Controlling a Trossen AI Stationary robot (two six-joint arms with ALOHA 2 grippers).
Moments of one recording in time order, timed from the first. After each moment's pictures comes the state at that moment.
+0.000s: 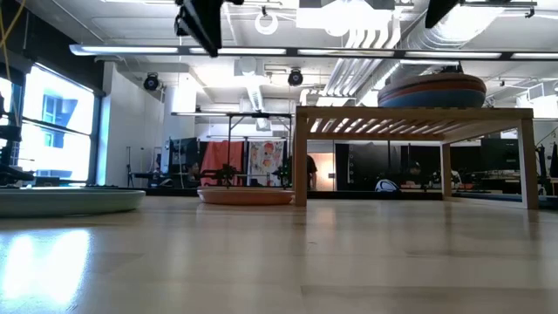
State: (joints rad) left arm 0.05 1.58 1.65 -1.26 -0.10 -0.38; right arm -0.18 1.20 1.64 -1.53 0.25 0.21
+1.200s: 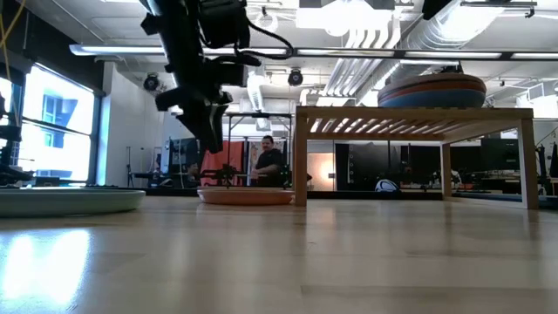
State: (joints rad) left arm 0.17 1.58 1.08 -0.67 -0.19 0.36; right arm -0.18 1.20 1.68 -1.52 0.20 0.29
